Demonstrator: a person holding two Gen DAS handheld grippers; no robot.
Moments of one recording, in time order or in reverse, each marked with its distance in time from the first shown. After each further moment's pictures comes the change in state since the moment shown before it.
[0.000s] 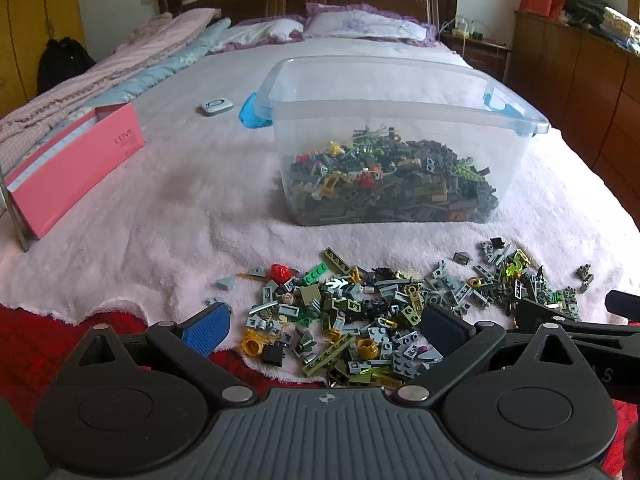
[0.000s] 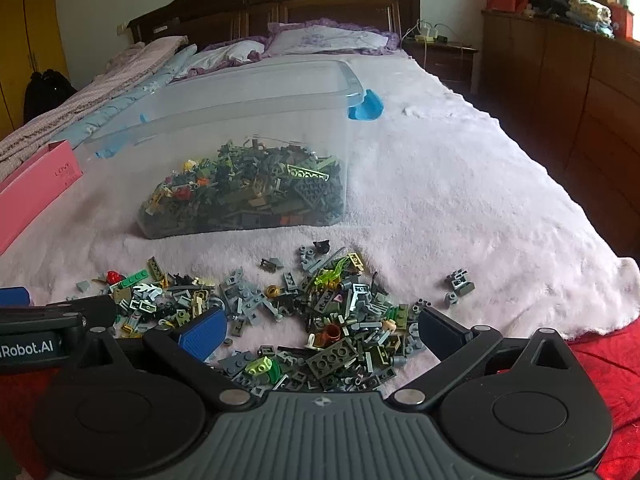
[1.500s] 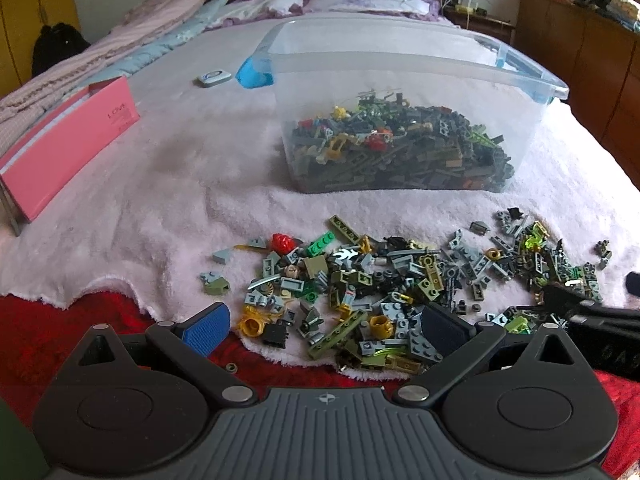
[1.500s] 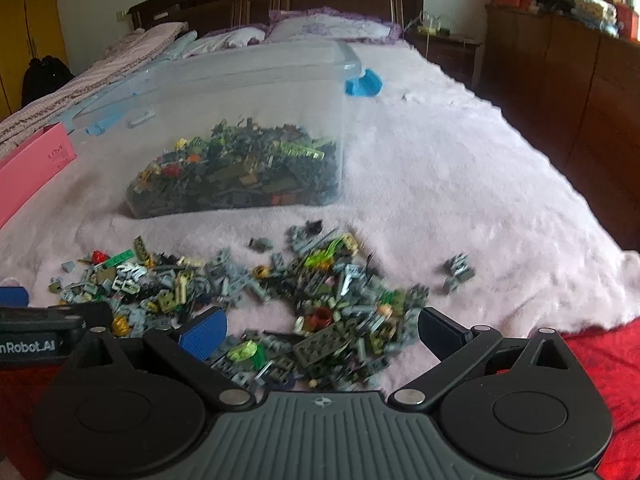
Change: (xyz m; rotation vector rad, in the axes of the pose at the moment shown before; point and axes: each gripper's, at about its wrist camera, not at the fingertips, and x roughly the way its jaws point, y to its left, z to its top) left arm 0.021 0.006 -0.007 0.002 0.082 0.004; right arm 0.016 -0.007 -0.009 -0.025 0.014 -0.024
